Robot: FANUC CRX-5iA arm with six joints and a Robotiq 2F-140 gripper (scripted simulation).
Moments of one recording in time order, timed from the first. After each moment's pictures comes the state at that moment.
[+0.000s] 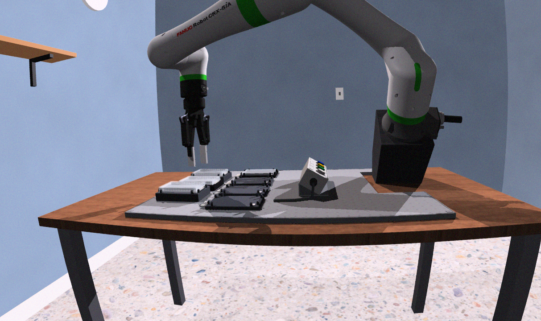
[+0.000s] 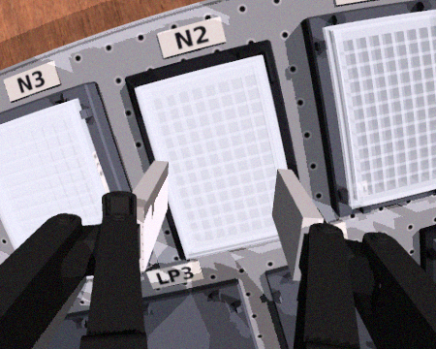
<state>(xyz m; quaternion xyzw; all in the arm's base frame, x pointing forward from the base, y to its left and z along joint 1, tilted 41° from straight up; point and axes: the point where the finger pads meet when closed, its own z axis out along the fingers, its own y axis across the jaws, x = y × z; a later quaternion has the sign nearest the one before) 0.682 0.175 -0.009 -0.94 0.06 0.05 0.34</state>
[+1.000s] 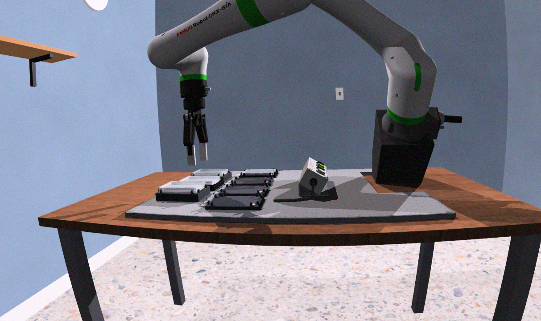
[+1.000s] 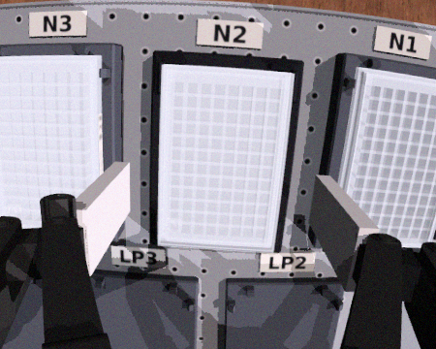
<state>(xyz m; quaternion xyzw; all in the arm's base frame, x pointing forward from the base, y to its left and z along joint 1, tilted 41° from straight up) 0.682 0.175 -0.009 -0.93 -0.09 0.00 0.35</state>
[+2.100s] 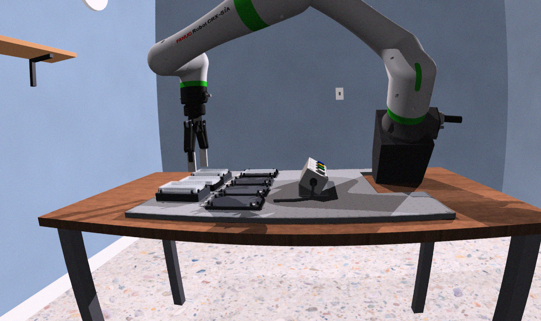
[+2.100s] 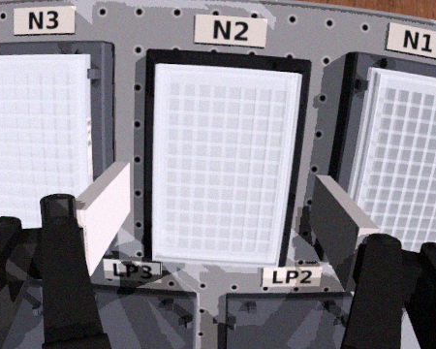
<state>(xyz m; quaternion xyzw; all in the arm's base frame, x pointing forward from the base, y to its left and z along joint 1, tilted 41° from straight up) 0.681 0.190 -0.026 -0.93 -0.09 0.00 0.35</state>
